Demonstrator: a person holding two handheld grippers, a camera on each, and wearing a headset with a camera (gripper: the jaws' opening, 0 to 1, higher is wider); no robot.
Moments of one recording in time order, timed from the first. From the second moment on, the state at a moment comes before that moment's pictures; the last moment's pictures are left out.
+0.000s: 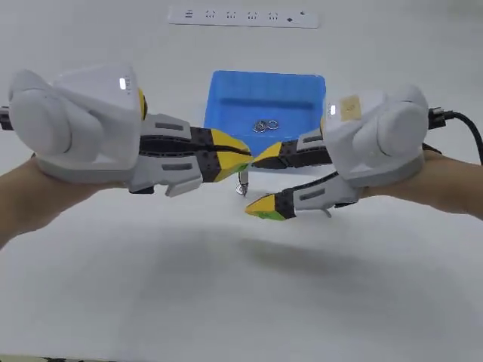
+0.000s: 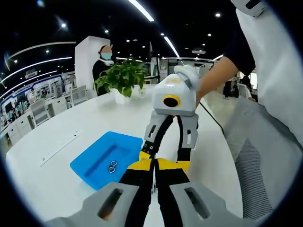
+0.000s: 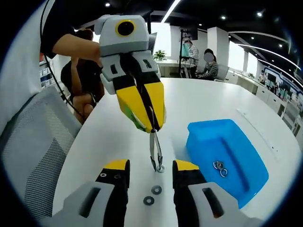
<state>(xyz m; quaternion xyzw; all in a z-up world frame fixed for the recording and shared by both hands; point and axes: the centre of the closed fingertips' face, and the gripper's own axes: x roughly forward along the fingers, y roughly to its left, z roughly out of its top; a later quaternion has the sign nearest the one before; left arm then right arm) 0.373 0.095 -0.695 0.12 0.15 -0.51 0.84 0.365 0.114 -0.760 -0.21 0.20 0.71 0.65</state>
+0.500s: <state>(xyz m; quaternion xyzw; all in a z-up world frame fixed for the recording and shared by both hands) 0.373 0.096 -0.696 0.13 0.15 -0.51 0.84 0.364 0.125 -0.766 -0.24 0.19 0.73 0.61</state>
